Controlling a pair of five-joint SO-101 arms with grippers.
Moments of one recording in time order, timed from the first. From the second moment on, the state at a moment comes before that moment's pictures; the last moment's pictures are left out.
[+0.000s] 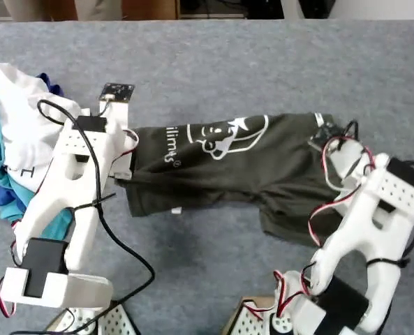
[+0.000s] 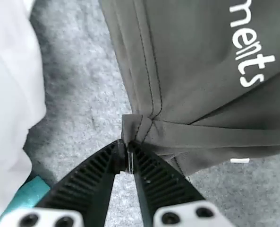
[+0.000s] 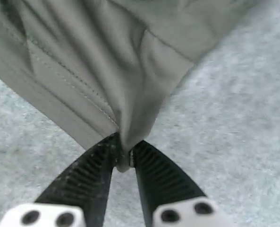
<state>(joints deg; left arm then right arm) 1.9 -4.2 23.1 69.7 -10.2 32.4 -19.0 37.5 69.4 65.8</state>
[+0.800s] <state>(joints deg) 5.8 -5.1 25.3 74.1 -10.5 38.7 -20.4 44.2 61.4 68.6</state>
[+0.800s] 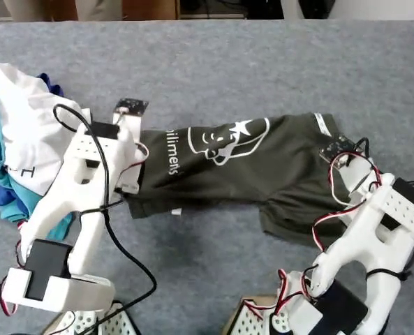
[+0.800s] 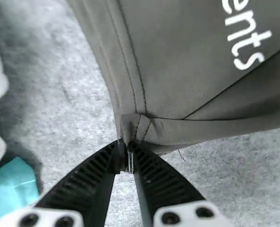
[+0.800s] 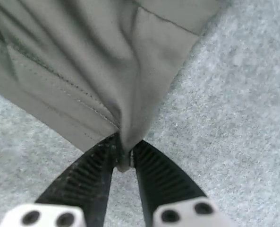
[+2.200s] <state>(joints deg) 8.4 -5.1 23.6 85.7 -14.7 38.7 -21.0 46.3 63.3 75.6</state>
